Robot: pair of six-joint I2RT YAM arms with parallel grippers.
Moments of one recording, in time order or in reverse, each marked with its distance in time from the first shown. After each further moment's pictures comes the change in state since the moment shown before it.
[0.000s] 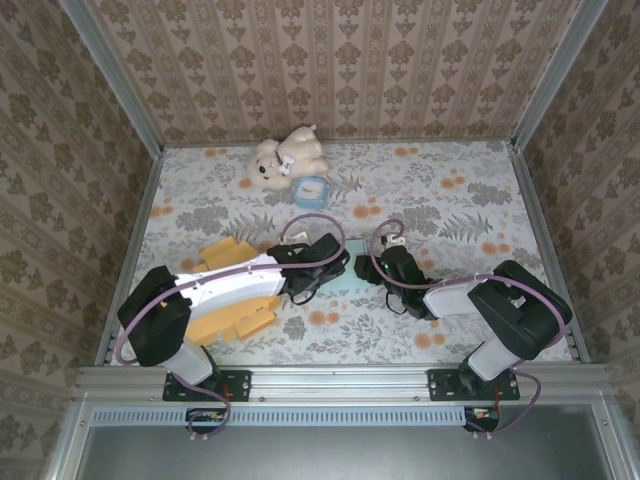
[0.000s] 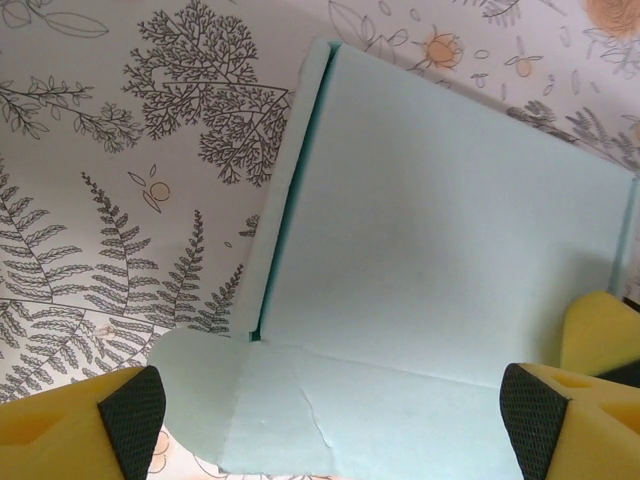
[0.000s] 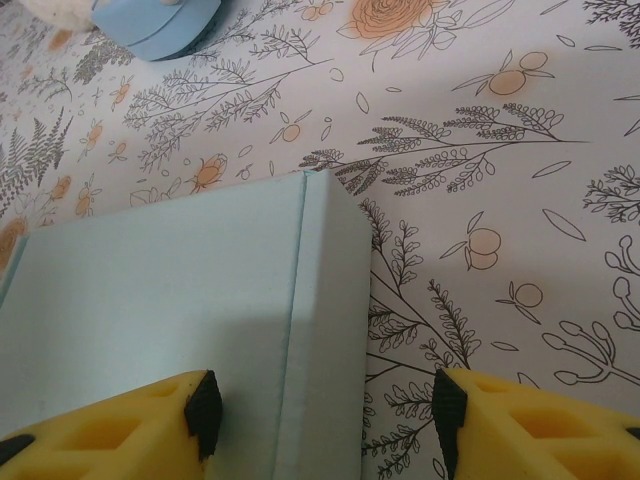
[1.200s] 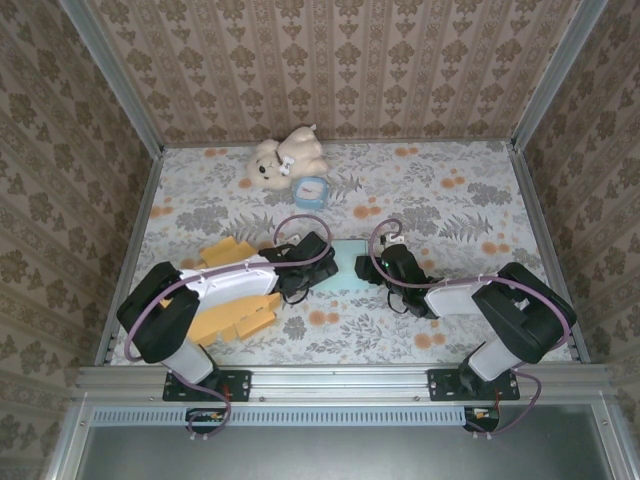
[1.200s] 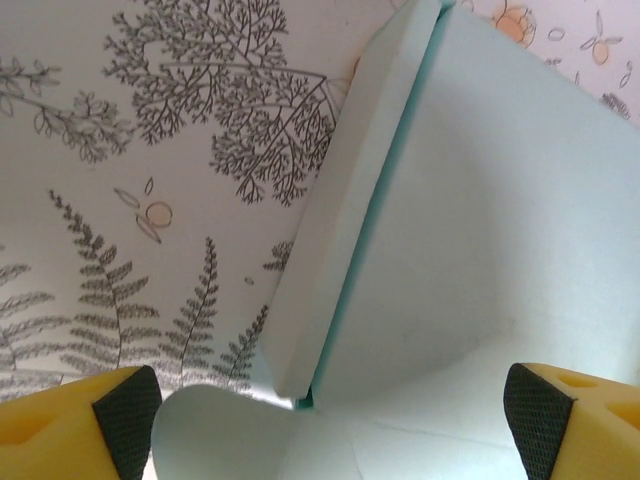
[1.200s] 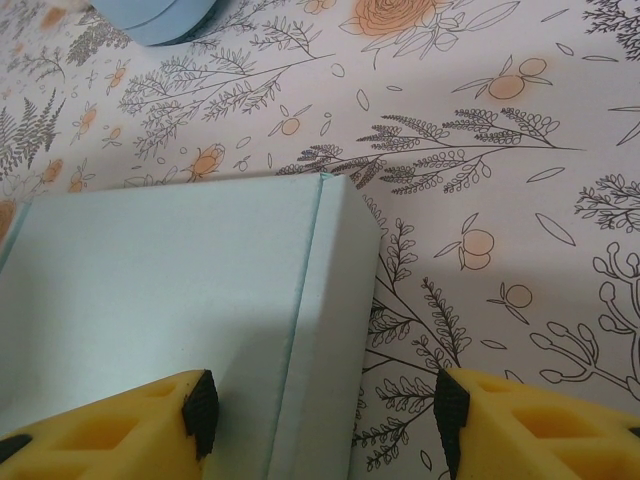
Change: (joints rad) left arm 0.103 0.004 -0.132 0.187 0.140 0.072; right arm -0.010 -0.025 0.011 -0.057 -0.007 -0.047
